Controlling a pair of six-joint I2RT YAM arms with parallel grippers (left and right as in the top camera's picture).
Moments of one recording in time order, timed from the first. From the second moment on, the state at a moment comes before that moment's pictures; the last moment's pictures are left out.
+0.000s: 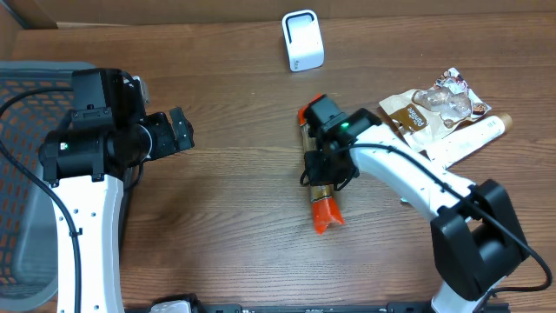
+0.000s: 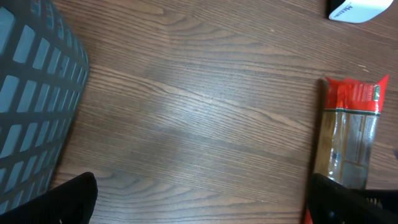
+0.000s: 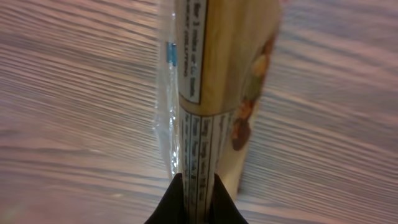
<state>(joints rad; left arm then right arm) 0.11 1.35 1.48 -1.21 0.10 -0.23 0.63 1.86 1.38 -0.99 -0.11 0.41</state>
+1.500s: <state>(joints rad) 0.11 1.35 1.48 -1.21 0.10 -0.23 0.64 1.99 1.43 -1.03 -0.29 0.18</state>
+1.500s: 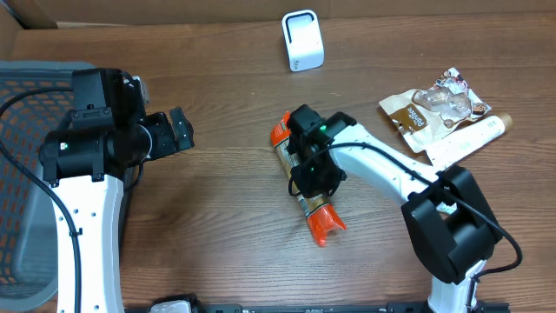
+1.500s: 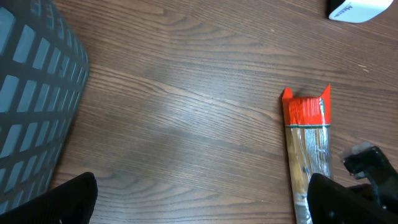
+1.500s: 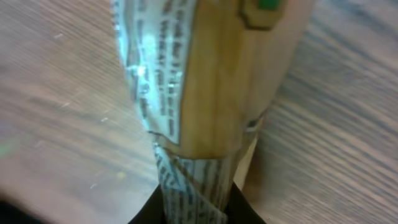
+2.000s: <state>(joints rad) 0.11 1.35 1.48 -1.21 0.10 -0.23 0.38 2.00 1.58 -1.10 -0.78 0.15</state>
